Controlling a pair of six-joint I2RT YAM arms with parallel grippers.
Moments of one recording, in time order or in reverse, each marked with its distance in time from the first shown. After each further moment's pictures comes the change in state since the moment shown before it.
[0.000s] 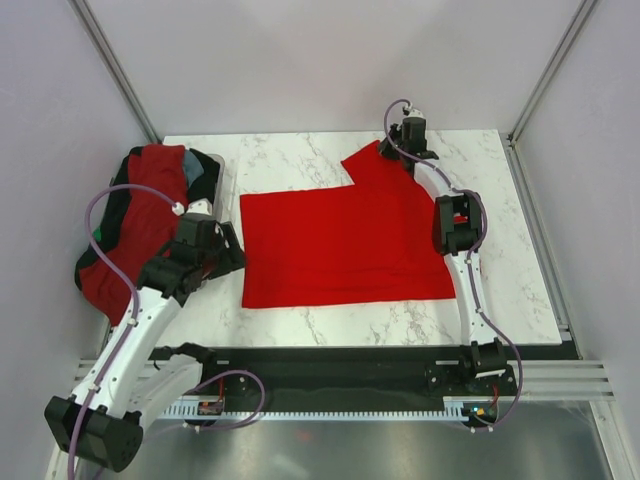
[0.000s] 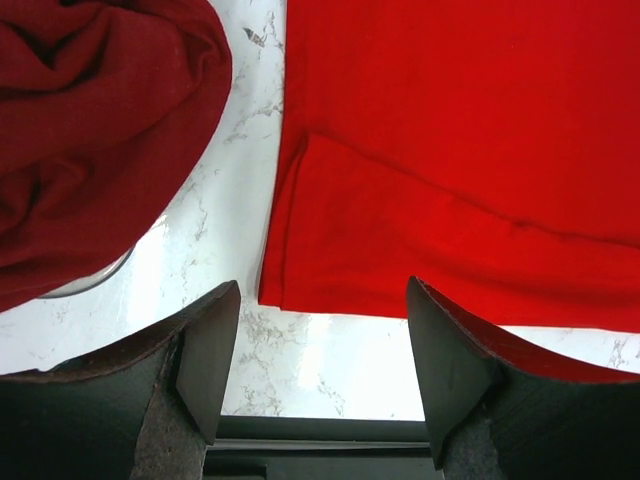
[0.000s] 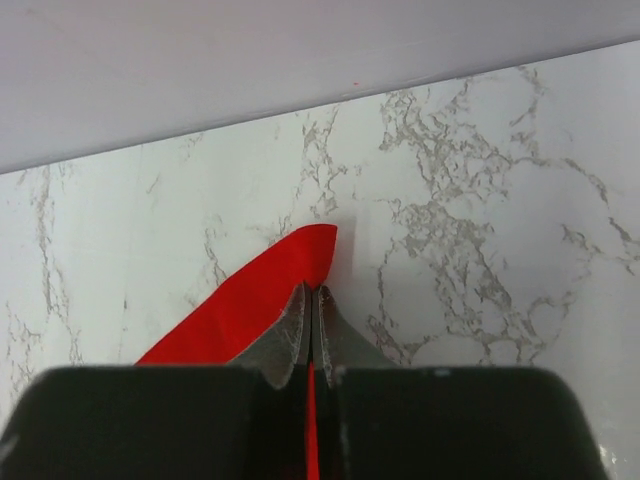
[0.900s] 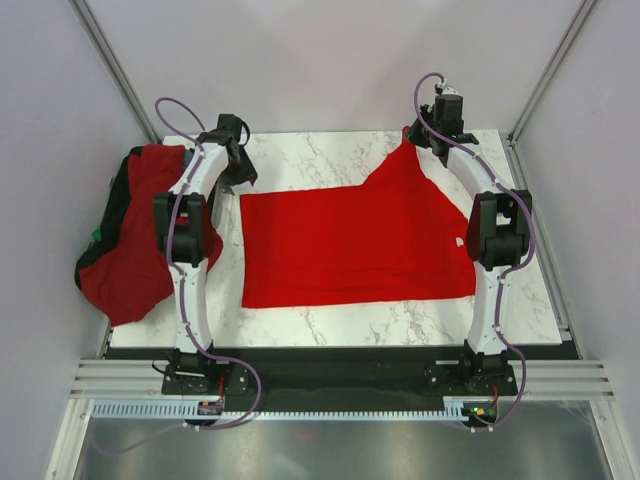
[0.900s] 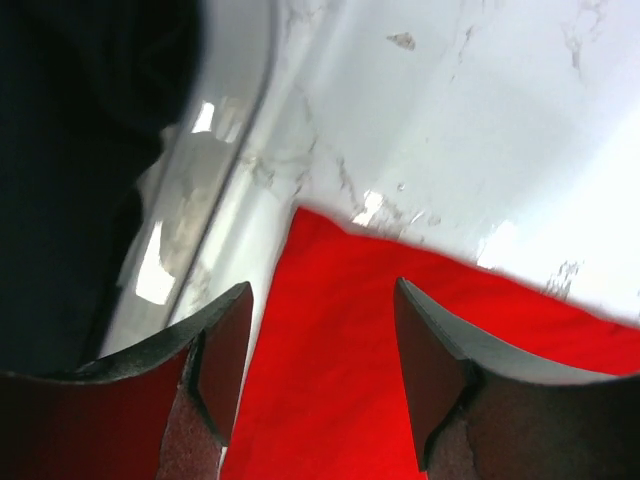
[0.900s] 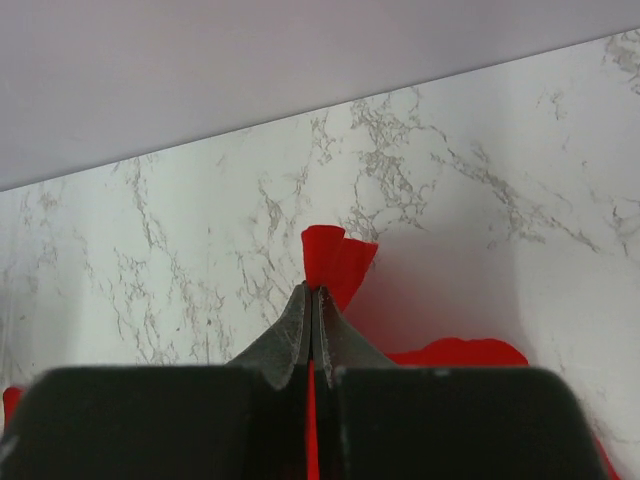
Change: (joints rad) left arm 0.206 1.394 1.167 -0.072 -0.014 0.004; right arm -0.064 -0.582 -0.504 -0.099 0.039 -0.044
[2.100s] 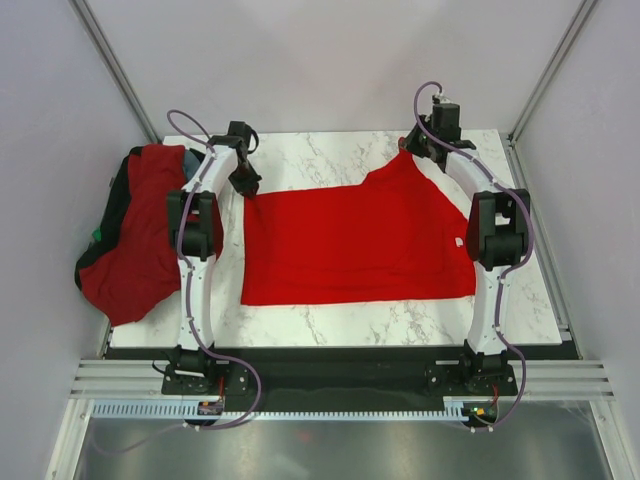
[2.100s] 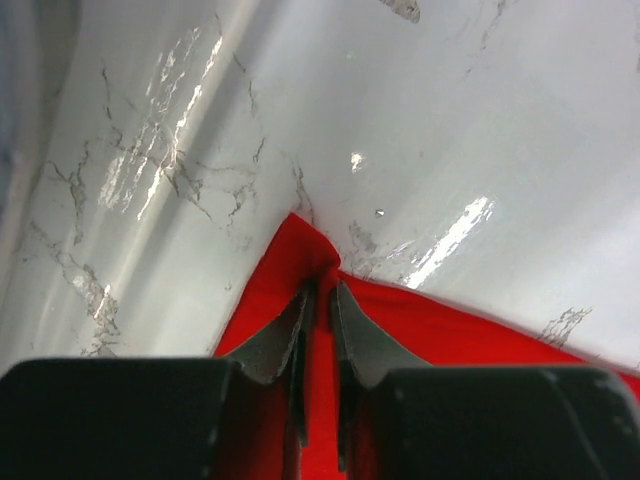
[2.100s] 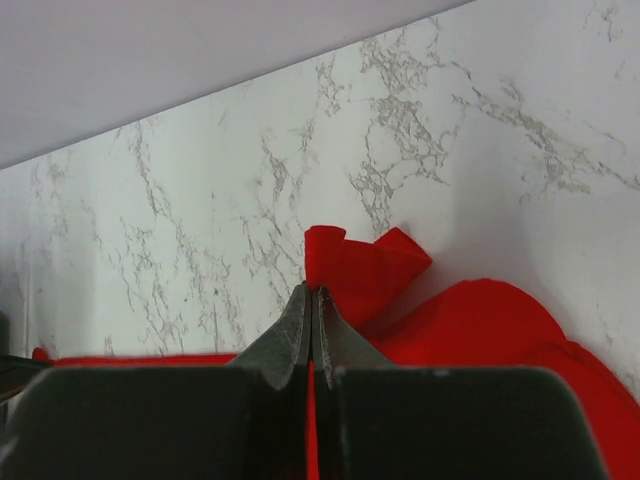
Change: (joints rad) left arm -0.024 0.200 0.171 -0.093 0.043 -0.138; right arm 0.002 0.002 -0.061 0.006 -0.063 0.060
